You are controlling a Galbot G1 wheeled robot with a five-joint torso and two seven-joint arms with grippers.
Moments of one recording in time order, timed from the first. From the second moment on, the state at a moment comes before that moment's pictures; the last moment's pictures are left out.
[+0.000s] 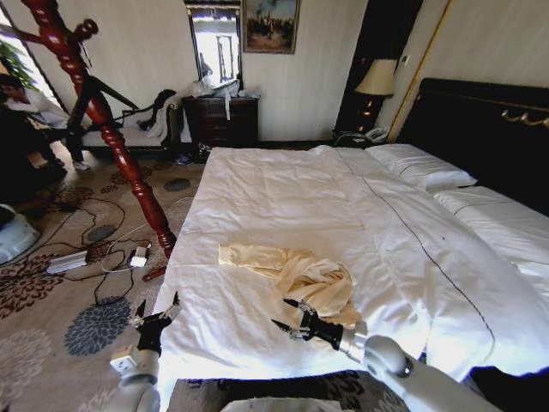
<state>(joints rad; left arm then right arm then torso) 1.78 -1.47 -0.73 -2.15 -0.33 0.06 -0.12 -1.33 0.73 0.02 1.86 0.49 0.04 -0.14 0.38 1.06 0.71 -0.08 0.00</state>
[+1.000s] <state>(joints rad) 1.38 -1.11 -0.15 -1.88 -0.58 0.14 0.06 -1.42 0.83 0.61 2.08 0.94 0.12 0.15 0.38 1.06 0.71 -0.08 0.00</state>
